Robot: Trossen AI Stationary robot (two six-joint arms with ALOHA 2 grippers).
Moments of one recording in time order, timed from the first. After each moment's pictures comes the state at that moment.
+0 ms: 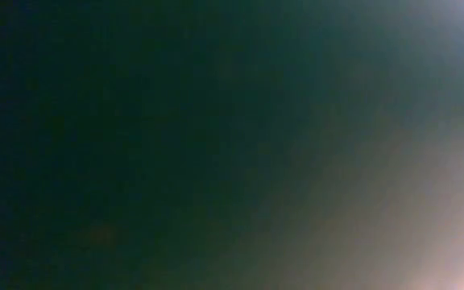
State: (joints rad) left arm -0.92 2.23 1.59 -0.99 -0.68 -1.79; right arm 0.57 1.94 1.09 -0.06 0.16 0.99
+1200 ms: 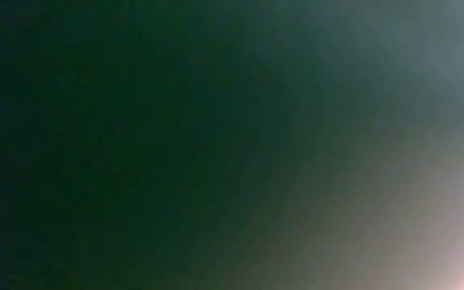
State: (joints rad) left arm -0.93 2.23 1.61 -1.00 -0.79 -1.80; right arm 0.56 1.93 1.09 -0.11 0.38 0.91
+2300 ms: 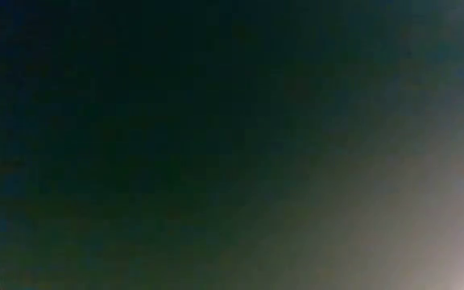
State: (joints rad) left arm -0.93 2.19 1.61 -1.00 -0.90 -1.82; right arm 0.56 1.93 1.09 -0.12 0.37 0.93
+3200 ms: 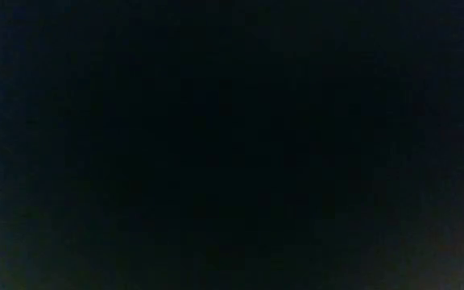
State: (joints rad) left arm -0.93 2.16 1.61 -0.99 -0.94 -1.85; right arm 0.56 1.93 1.09 -0.08 0.33 0.91
